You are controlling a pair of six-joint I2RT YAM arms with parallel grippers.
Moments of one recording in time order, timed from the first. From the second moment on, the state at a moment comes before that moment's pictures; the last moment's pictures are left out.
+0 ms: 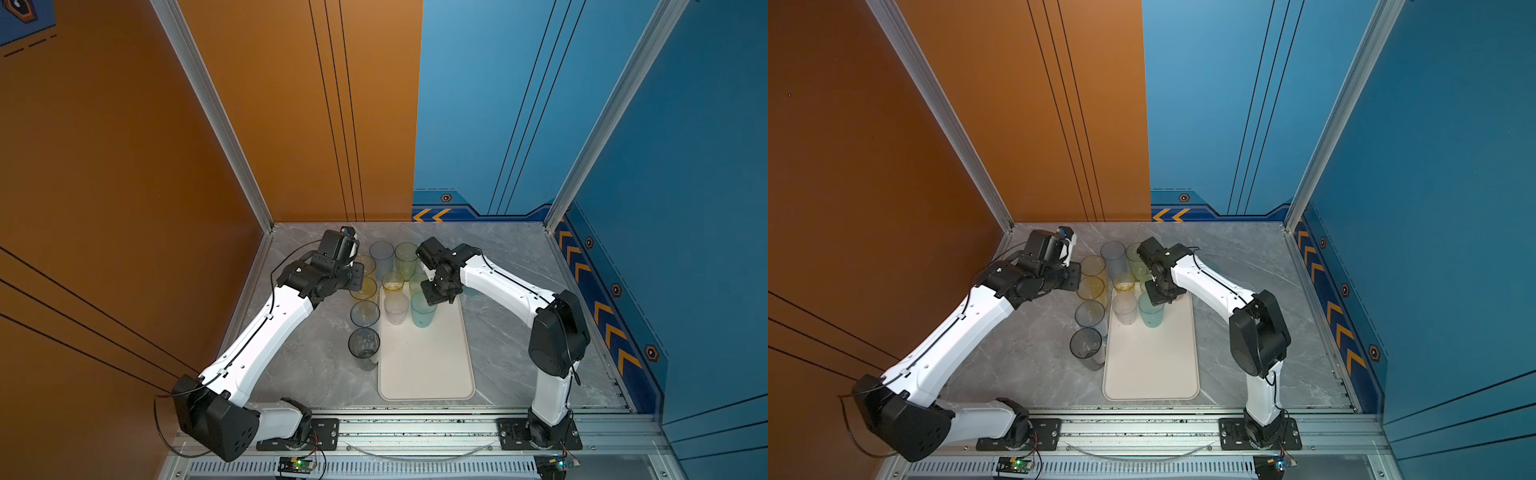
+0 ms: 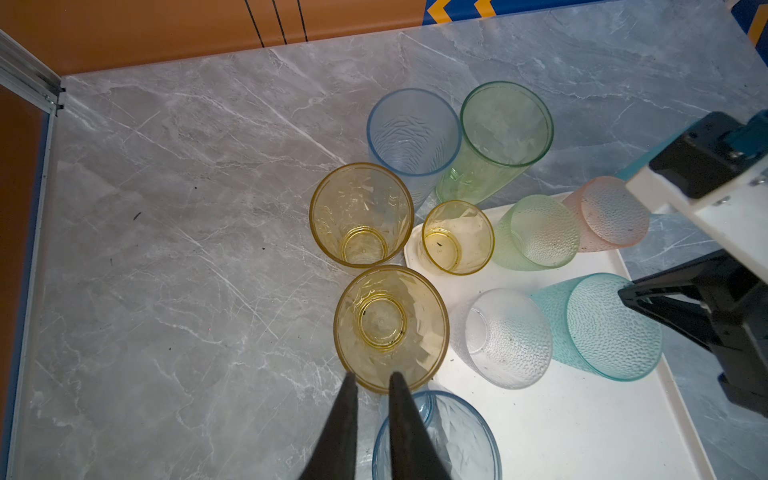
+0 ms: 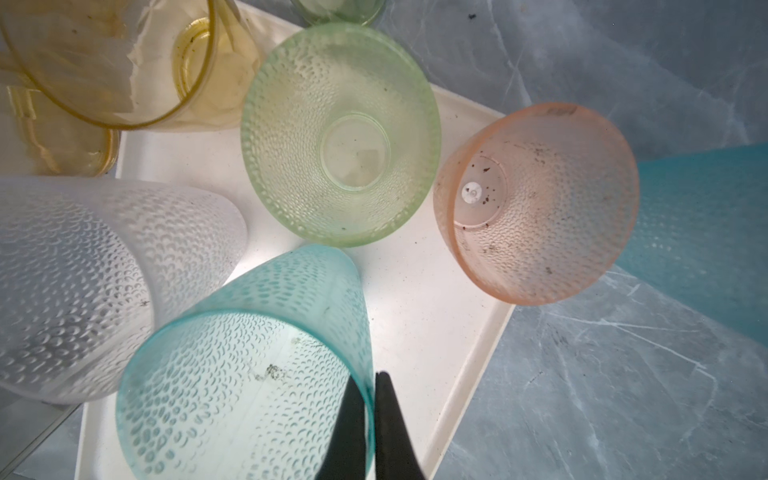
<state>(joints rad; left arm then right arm) -0.43 1.32 1.34 -0.85 -0.15 -0.22 0.65 1.90 1.66 -1.08 0.07 0.29</state>
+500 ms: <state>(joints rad) -0.43 1.32 1.34 -0.85 -0.15 -0.22 0.65 1.93 1.68 -1.05 0.07 0.29</state>
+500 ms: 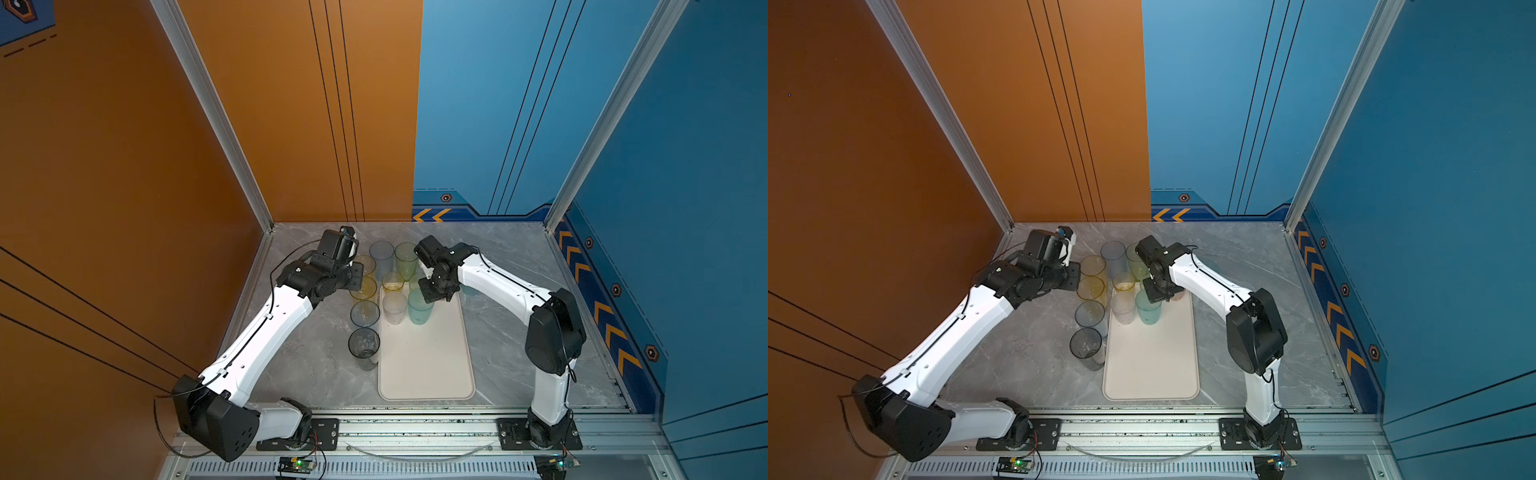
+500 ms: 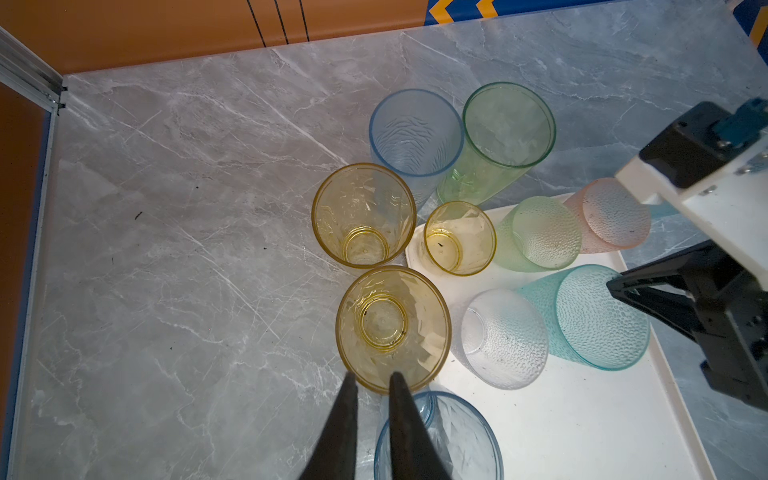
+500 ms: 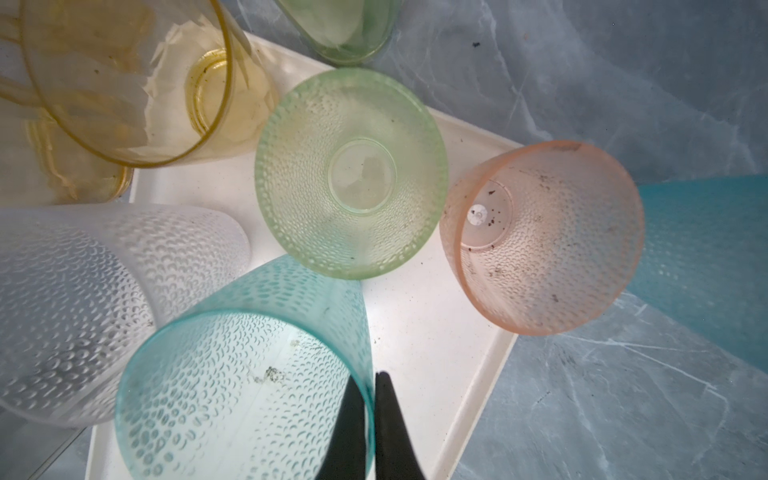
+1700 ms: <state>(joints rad) -0.43 1.32 1.34 -0.85 -0.15 -0.22 0.64 1.93 1.67 -1.03 0.07 0.29</state>
